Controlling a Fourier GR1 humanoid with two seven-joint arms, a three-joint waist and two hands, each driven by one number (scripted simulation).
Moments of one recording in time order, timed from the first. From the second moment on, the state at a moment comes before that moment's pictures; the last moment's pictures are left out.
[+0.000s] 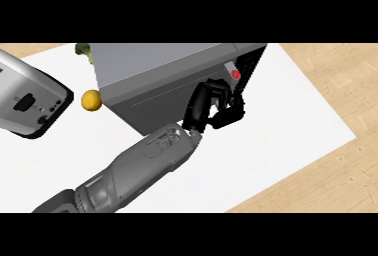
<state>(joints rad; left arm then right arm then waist) -0.95 0.04 -0.85 -0.84 0.73 0.69 -0.29 -0.17 -0.62 -0.22 -1.81 -0.76 0.49 -0.16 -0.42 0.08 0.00</state>
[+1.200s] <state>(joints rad) -1.05 0.00 -0.94 -0.77 0.86 0.62 -0.28 -0.16 -0.70 -0.35 -1.80 -0.86 0.47 -0.12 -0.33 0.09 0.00</state>
